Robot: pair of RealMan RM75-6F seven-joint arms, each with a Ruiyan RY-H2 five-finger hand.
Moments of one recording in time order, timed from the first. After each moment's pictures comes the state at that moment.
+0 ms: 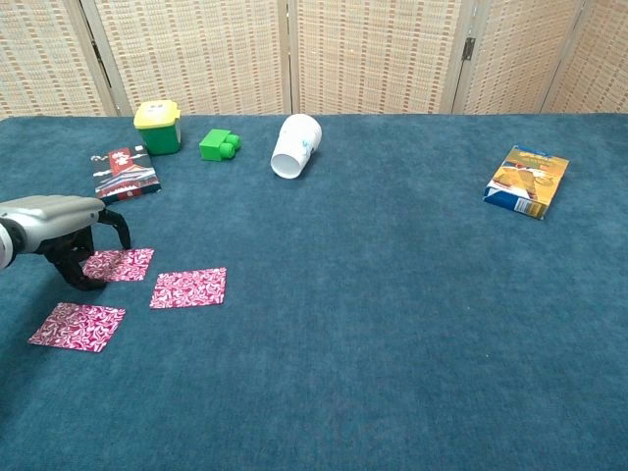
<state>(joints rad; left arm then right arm) -0.72 -1.53 -0.09 -1.44 0.69 0.97 0.61 0.07 -1.08 -0.03 -1.38 -1.65 1.54 0.48</state>
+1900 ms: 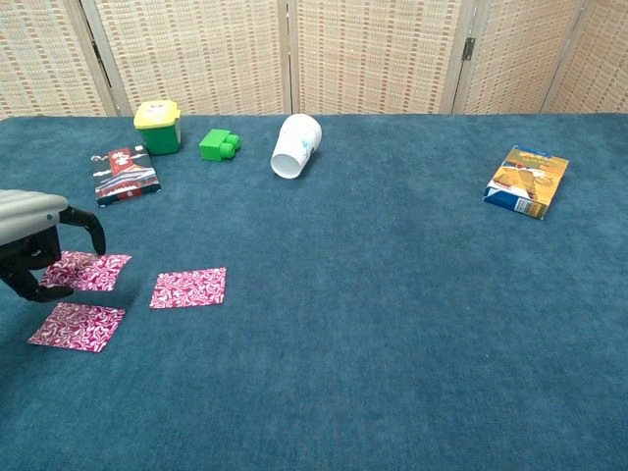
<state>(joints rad) -0.60 -1.37 0.01 -1.73 0.93 1.14 0.58 0.07 -1.08 -0.03 -1.36 -1.66 1.56 0.50</state>
